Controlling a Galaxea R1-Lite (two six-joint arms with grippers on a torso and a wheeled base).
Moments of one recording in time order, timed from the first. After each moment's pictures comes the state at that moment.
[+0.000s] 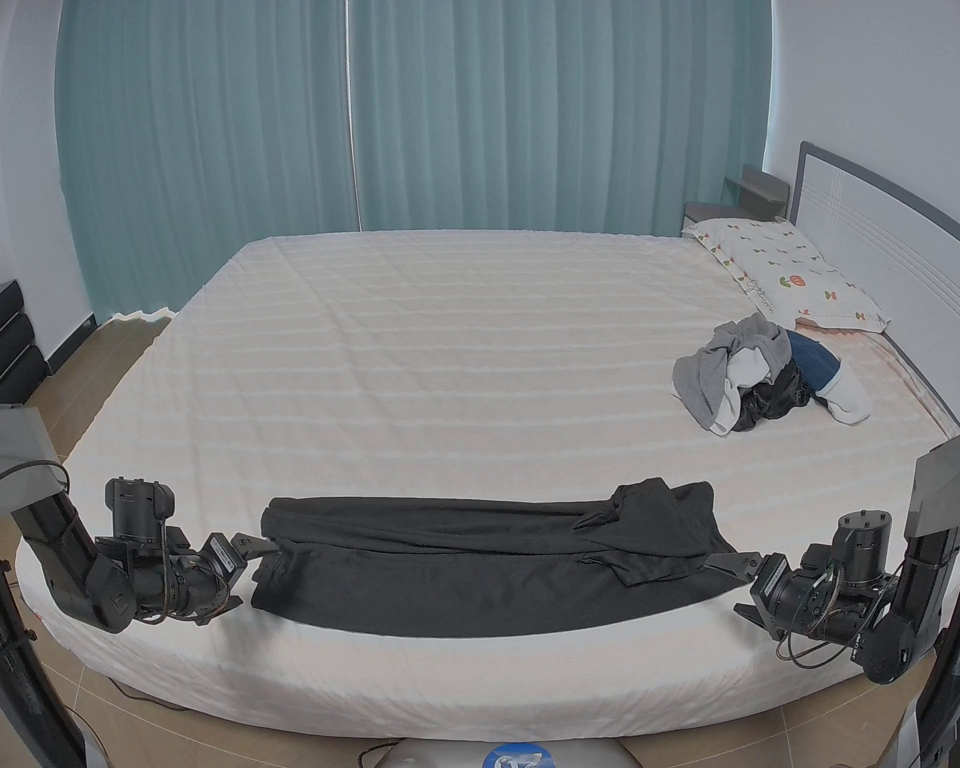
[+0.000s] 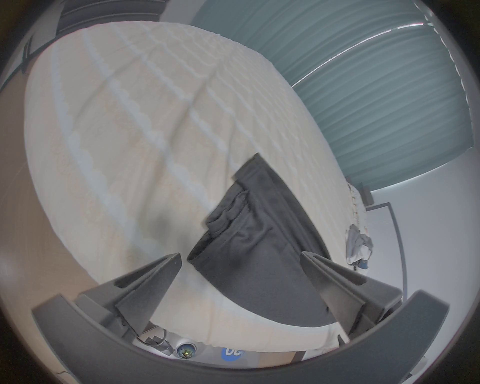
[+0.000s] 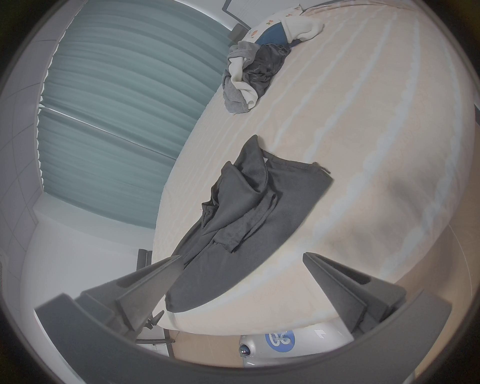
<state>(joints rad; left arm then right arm) 0.03 2.03 -0.41 -0.83 -0.29 -0.82 0.15 2.11 -0.07 -1.51 0.25 0.96</state>
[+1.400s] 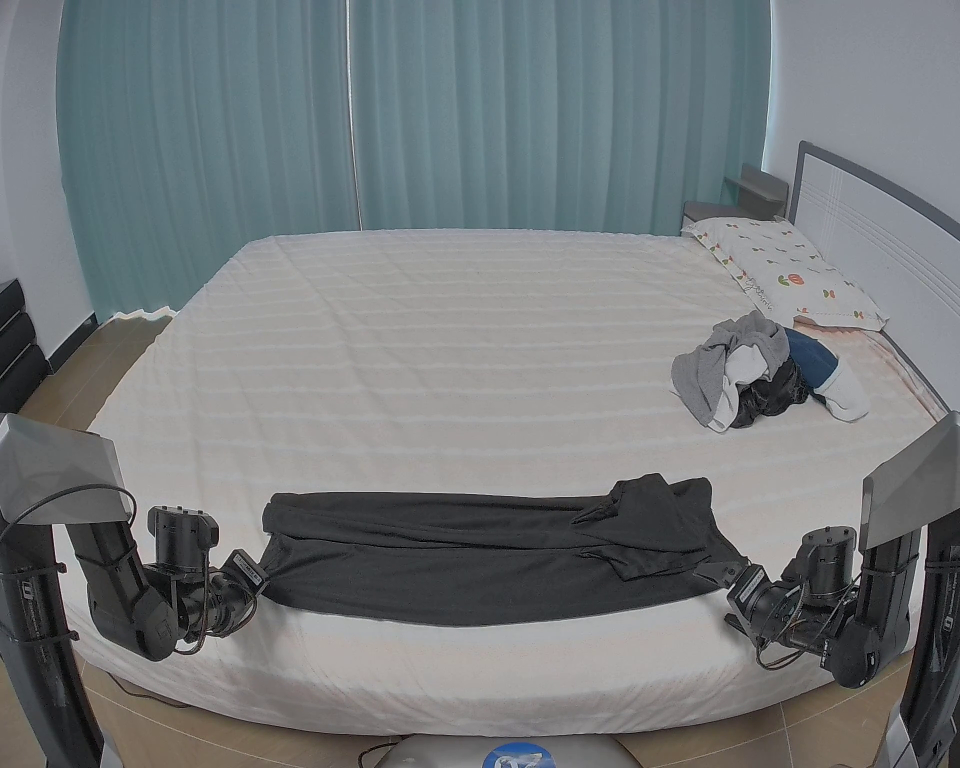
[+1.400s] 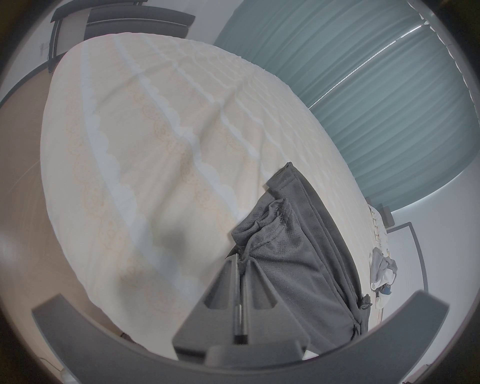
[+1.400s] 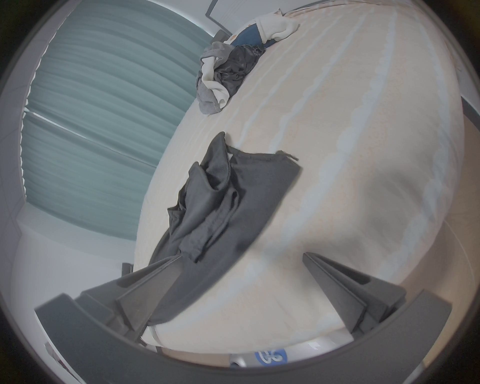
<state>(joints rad) -0.05 2.21 -0.38 -1.09 -0.02 -0.93 0.19 2.29 -0.15 -1.55 0.09 1.03</state>
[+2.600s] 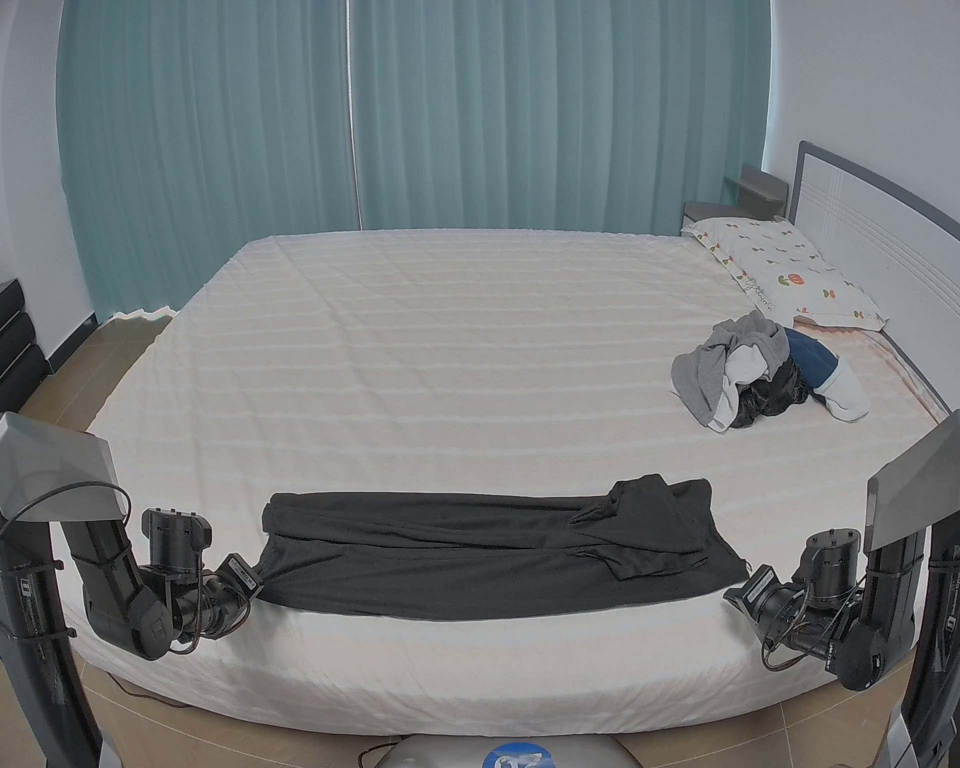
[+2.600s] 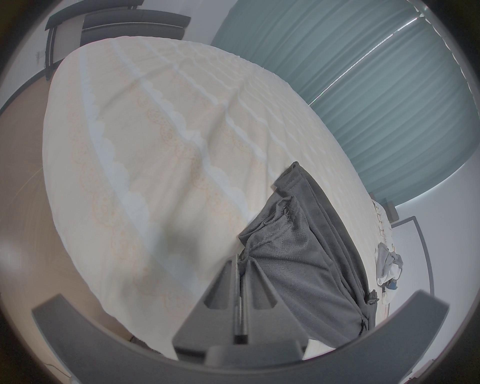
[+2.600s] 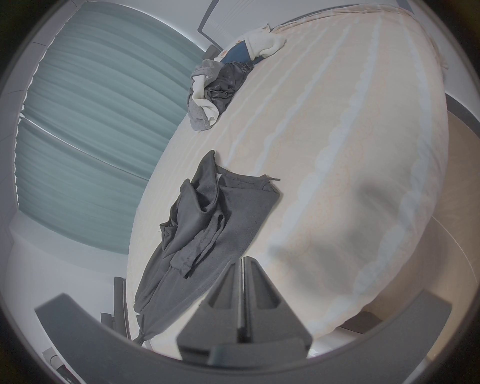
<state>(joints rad) -0.02 2.22 -0.37 -1.08 -0.03 -0.87 0.19 2.27 -0.10 -1.55 0.00 1.03</state>
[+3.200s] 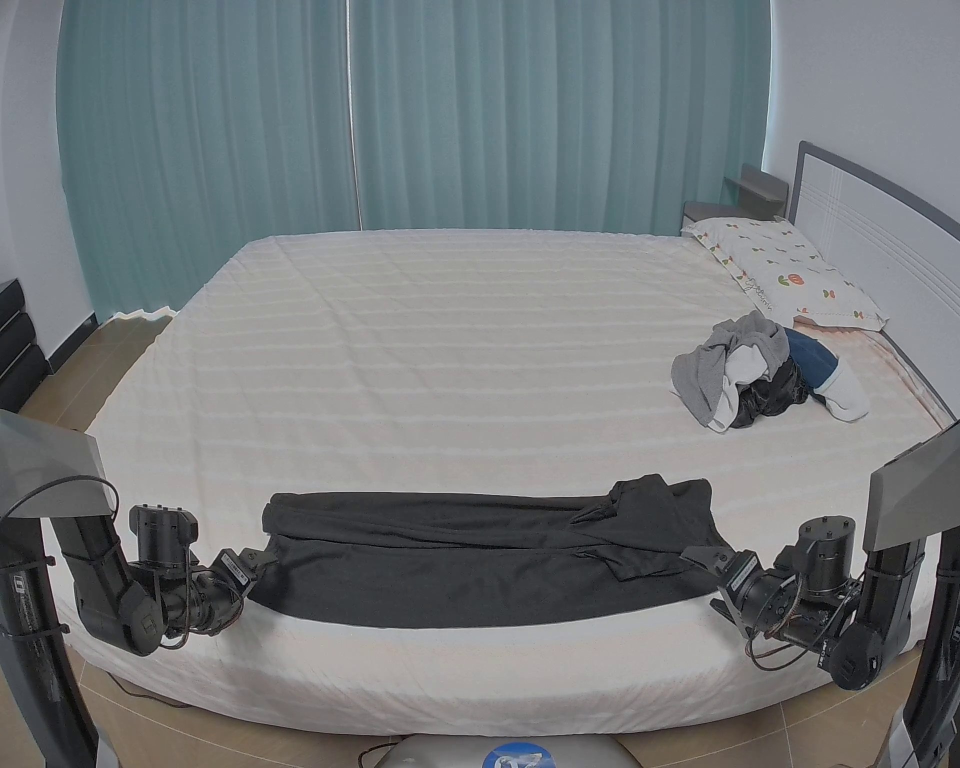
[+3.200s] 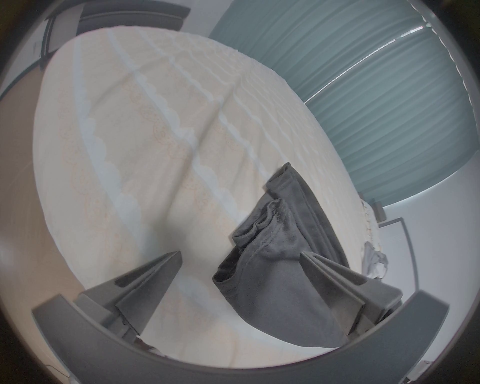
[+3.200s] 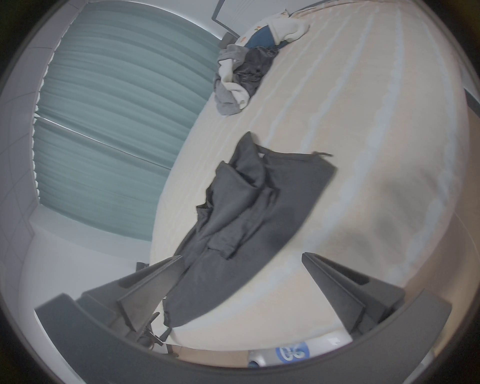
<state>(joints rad) 0.05 2.19 -0.37 -1.09 -0.18 -0.87 0.28 2.21 -0.18 -1.55 0.08 1.08</state>
